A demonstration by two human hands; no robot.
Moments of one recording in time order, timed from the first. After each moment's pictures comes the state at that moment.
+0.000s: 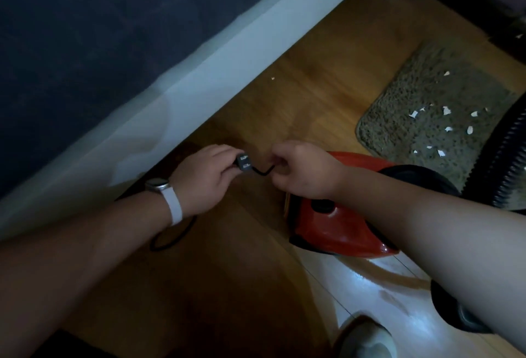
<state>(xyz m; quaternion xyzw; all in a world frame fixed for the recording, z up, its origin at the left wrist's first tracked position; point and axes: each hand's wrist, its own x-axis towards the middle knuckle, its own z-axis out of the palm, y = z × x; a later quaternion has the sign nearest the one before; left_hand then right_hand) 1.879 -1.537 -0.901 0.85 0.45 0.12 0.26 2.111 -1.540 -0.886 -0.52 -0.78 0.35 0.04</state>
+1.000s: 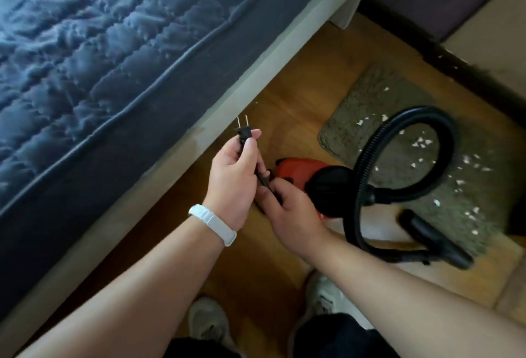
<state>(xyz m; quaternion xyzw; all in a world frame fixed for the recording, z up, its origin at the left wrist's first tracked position) 1.991 -1.595 -0.623 0.33 0.61 0.39 0.61 2.090 -1.656 -0.664 -0.64 -0.48 0.51 0.31</state>
